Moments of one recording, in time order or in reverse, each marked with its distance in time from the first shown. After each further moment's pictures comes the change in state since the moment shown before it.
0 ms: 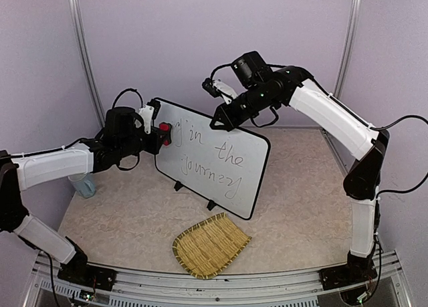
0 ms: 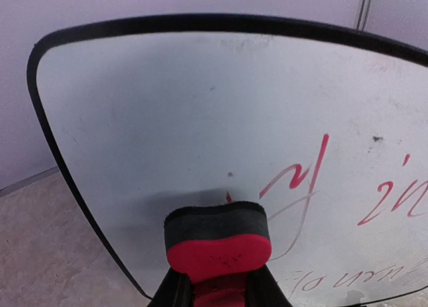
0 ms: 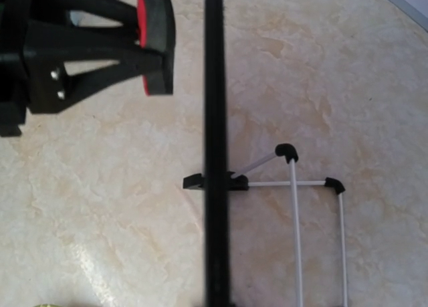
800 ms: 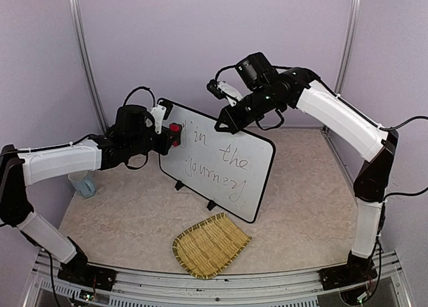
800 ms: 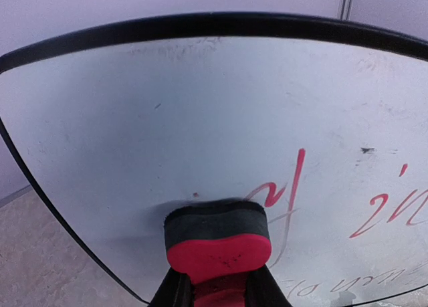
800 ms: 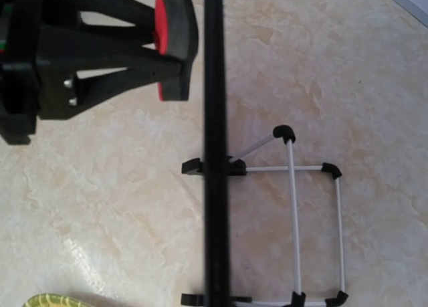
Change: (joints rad) left arm -0.063 0.063 0.088 -0.038 -0.019 0.036; right arm 0.007 -0.083 -0.113 0.024 0.043 0.020
